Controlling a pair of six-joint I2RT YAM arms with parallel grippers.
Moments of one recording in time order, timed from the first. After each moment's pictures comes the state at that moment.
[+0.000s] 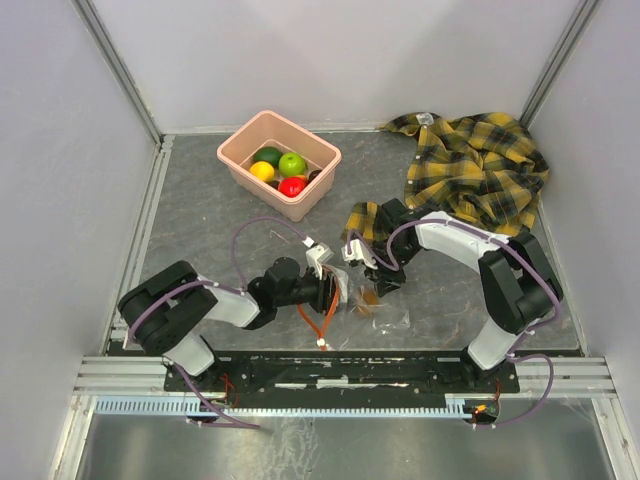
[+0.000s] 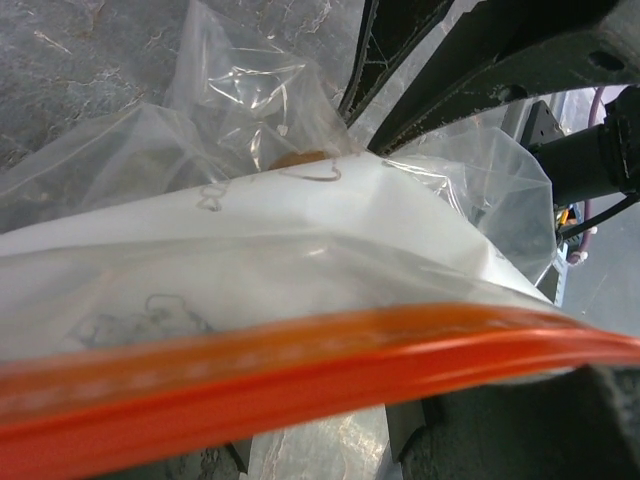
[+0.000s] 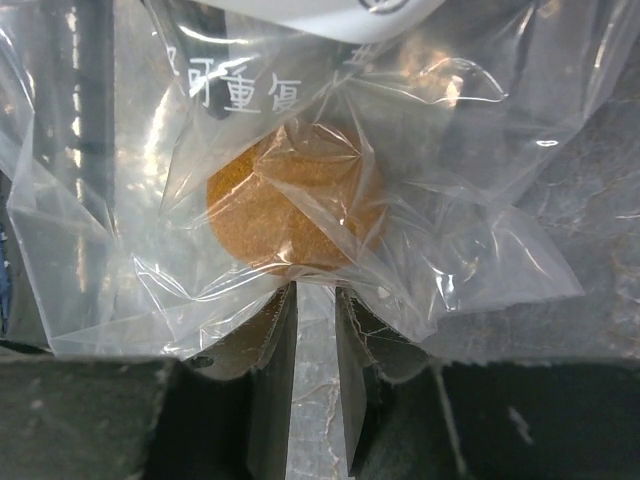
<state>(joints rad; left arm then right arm) -0.85 1.57 0.37 0.83 0.39 -0.53 0.54 1.68 1.08 -0.90 -0.65 -1.09</state>
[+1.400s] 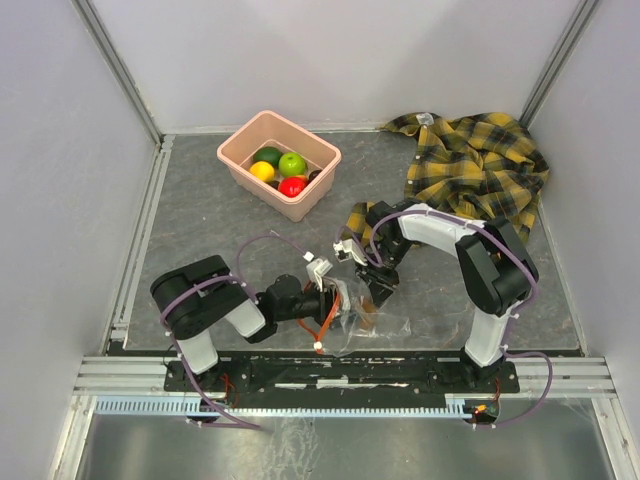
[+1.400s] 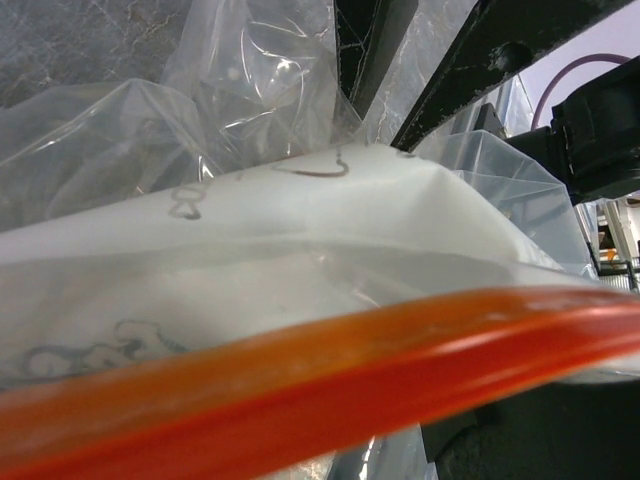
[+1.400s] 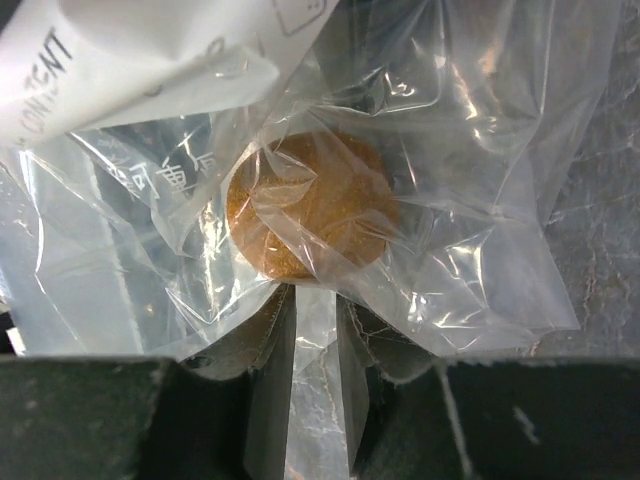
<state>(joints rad) -0.93 1.75 0.28 1.18 0.37 -0.74 0.57 1.84 1.20 -1.08 -0.72 -0.87</state>
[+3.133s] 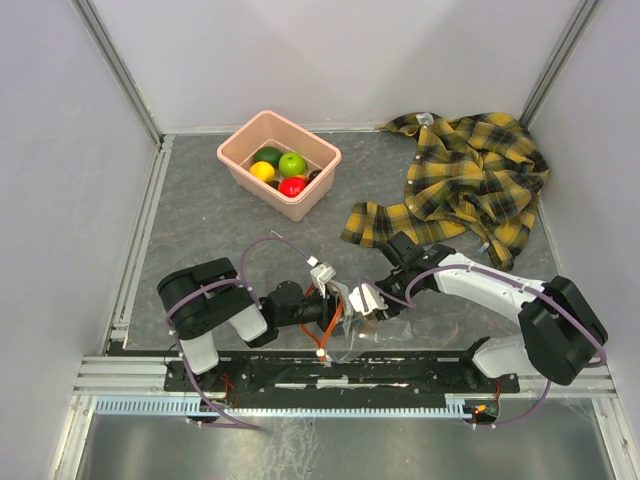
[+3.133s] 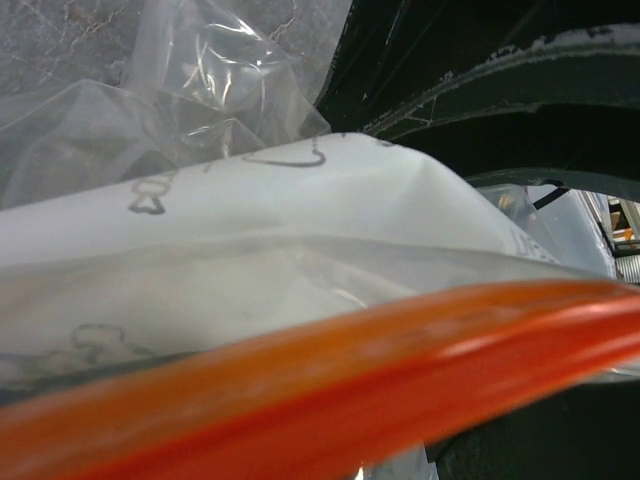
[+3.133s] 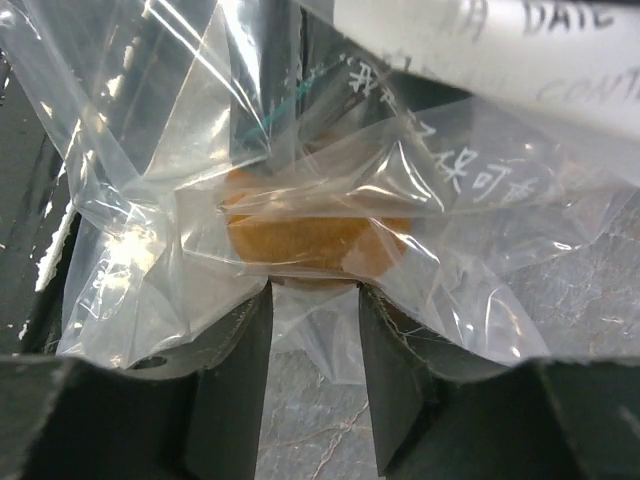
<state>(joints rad) -1.00 1.77 0.27 1.26 0.33 -0.71 0.68 1.37 0.75 -0.68 -0.62 -1.31</state>
